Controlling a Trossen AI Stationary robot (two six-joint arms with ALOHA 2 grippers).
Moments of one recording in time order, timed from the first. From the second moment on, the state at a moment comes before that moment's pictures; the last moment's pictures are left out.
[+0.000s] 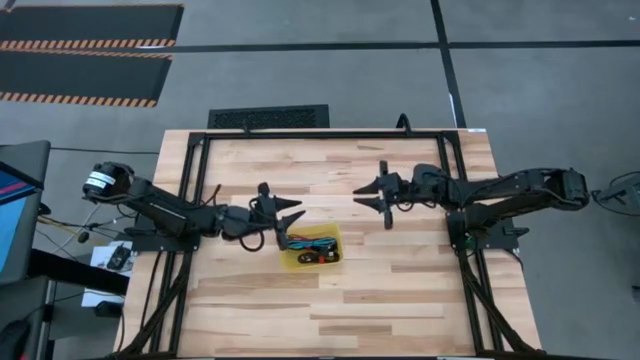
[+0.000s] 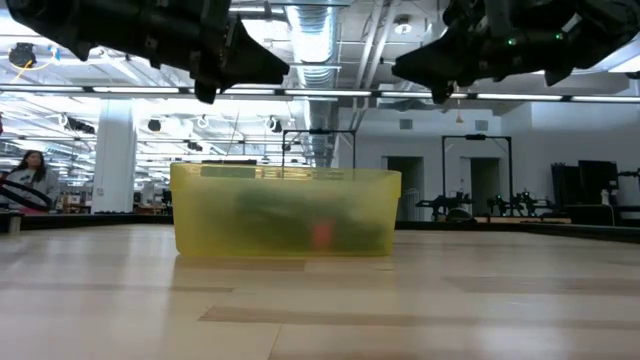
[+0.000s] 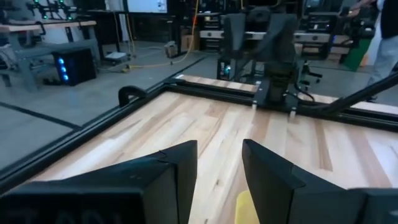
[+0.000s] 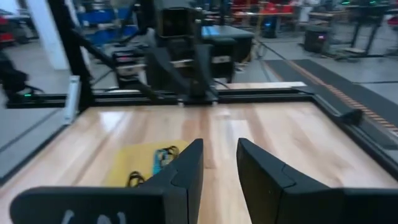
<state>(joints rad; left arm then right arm) -0.21 1.34 0.50 0.71 -0.58 -0.12 -0.17 1.12 0.45 0.58 -0.18 0.02</state>
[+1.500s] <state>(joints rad) -0.13 1.54 0.44 1.05 -0.52 -0.12 -0.16 1.12 0.38 0.73 -0.34 -0.01</state>
